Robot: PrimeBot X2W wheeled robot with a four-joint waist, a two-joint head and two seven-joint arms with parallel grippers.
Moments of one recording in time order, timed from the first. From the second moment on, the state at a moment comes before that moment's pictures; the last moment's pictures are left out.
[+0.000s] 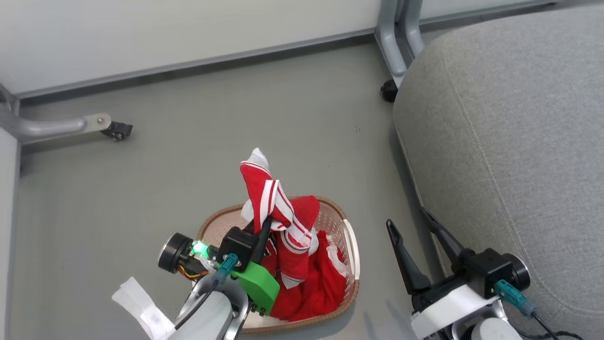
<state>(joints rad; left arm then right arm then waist) -0.41 0.17 -0.75 0.56 -0.32 0.11 -0.26 -0.06 -0.06 0.24 0.10 0.17 0.13 -0.26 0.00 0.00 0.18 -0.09</state>
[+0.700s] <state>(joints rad) -0.39 0.15 -0.64 0.20 -0.23 0.05 -0.26 -0.01 -0.08 0.31 0.12 0.21 0.13 -0.26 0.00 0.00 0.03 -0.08</state>
